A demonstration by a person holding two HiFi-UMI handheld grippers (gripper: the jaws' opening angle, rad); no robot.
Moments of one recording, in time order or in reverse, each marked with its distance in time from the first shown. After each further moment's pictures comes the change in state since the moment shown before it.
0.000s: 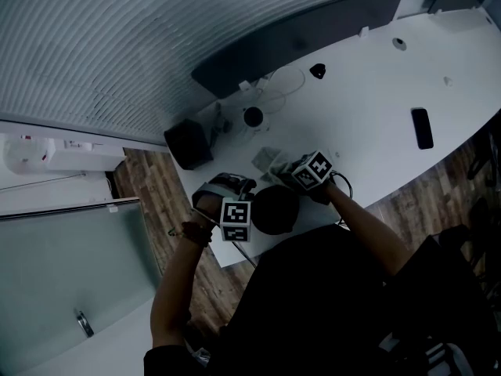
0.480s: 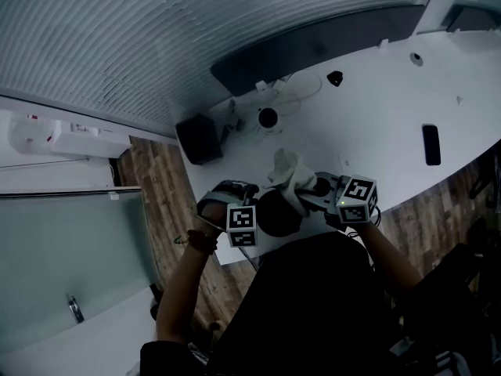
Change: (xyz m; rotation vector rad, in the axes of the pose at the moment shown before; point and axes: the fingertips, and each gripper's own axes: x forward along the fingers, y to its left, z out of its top) left arm -0.007 -0.018 -0.011 -0.182 0.040 -0.020; right arm -0.127 0.131 0.071 -0.180 -0.489 0.233
